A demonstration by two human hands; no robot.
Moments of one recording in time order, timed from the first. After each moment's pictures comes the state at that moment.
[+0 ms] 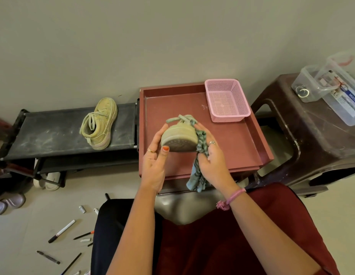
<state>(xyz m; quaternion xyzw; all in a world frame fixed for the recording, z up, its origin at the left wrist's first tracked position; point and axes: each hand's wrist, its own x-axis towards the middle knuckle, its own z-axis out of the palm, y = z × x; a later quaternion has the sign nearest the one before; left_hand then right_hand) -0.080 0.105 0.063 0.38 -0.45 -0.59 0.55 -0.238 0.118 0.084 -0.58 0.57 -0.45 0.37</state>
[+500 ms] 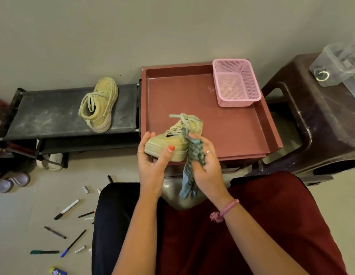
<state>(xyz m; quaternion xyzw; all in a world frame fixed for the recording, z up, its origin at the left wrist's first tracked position) -0.078 0.142 0.050 0.52 -0.33 -0.53 0.59 -0.211 0.155 0.059 -0.55 0.54 -0.48 0.42</state>
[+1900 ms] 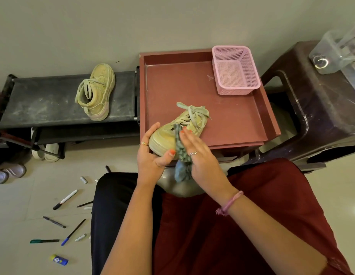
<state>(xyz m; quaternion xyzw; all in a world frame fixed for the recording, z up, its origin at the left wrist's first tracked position) -0.053 0.149 0.022 0.46 -0.42 -0.59 0.52 -0.212 0.176 0.059 -0.77 0.54 -0.27 0.21</state>
